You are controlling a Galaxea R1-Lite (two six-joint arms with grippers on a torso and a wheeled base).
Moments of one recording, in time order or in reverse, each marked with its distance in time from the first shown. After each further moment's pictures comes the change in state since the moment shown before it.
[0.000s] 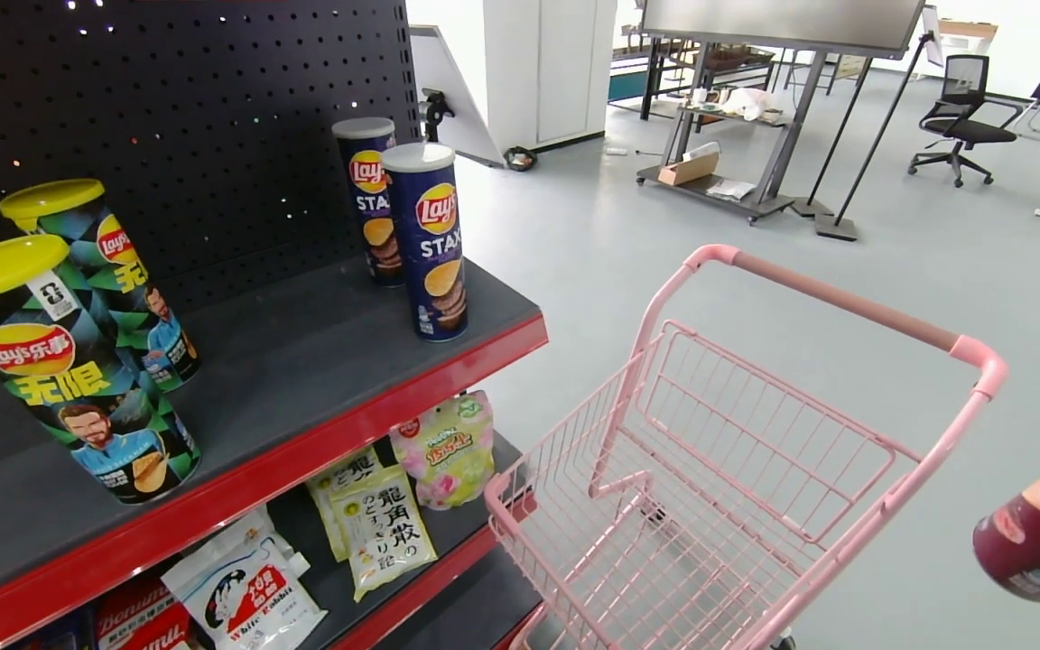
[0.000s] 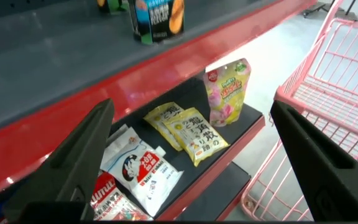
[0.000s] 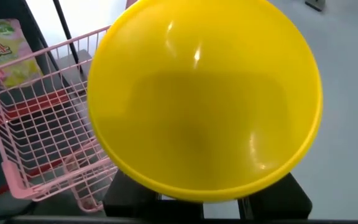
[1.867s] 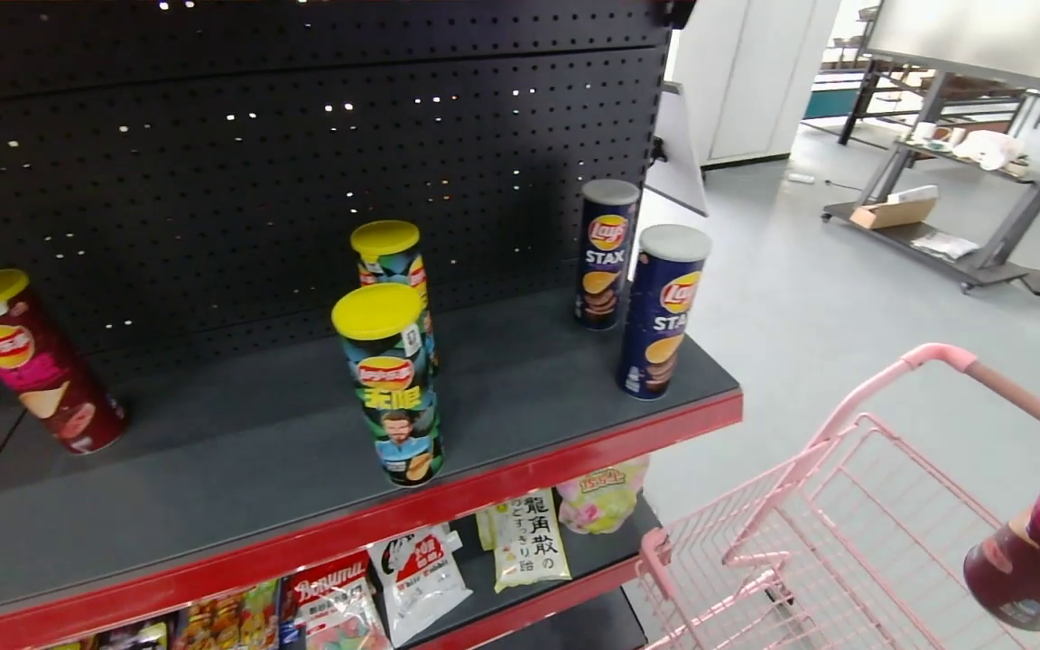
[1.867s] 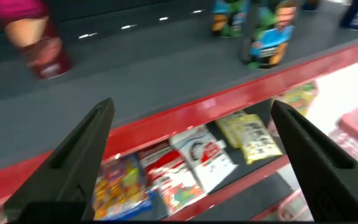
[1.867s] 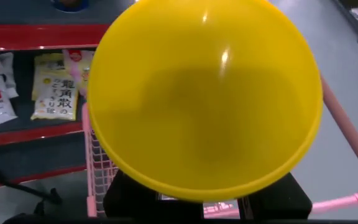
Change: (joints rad) left arm 0.000 0.000 0.000 0.001 0.000 0.002; right arm 0.006 -0.015 0.065 -0.010 0.010 0.000
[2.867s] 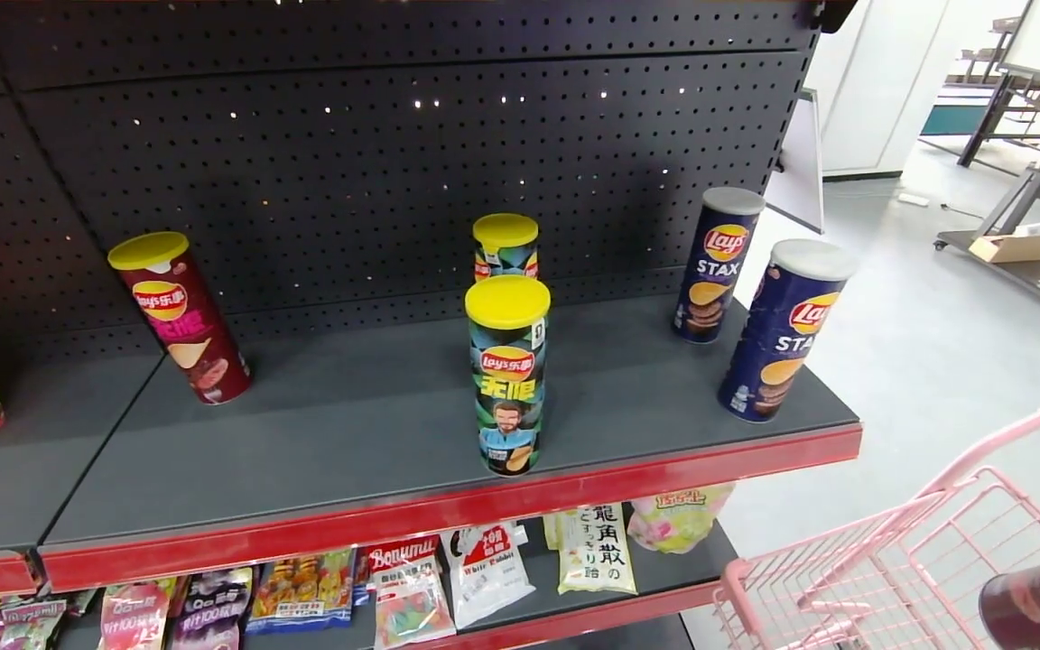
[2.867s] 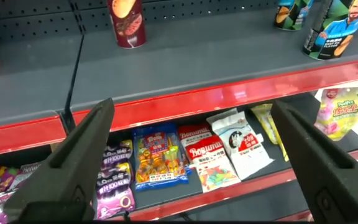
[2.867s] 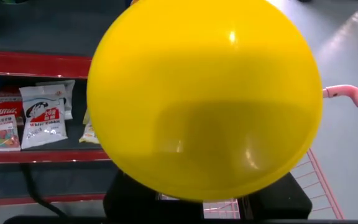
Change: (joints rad) left arm 0.000 0.000 0.000 0.000 0.001 0.000; right arm 0.002 -0.306 0.145 0.006 0.027 0.029
